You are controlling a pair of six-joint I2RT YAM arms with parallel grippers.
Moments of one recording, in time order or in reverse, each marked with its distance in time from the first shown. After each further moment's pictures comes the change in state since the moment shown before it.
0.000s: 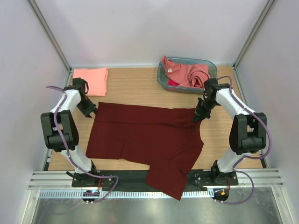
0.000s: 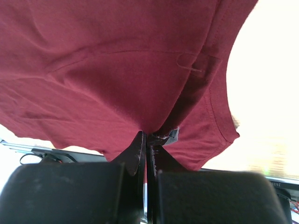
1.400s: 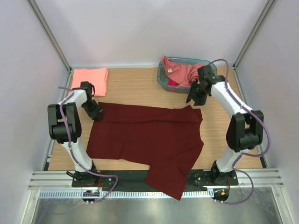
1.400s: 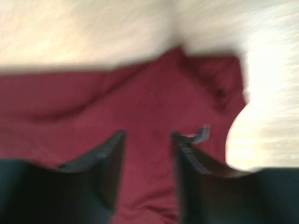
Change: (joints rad) left arm -0.047 0.130 0.002 0.044 0.087 0.074; right arm 0.069 0.084 0.205 0.179 0.208 0.011
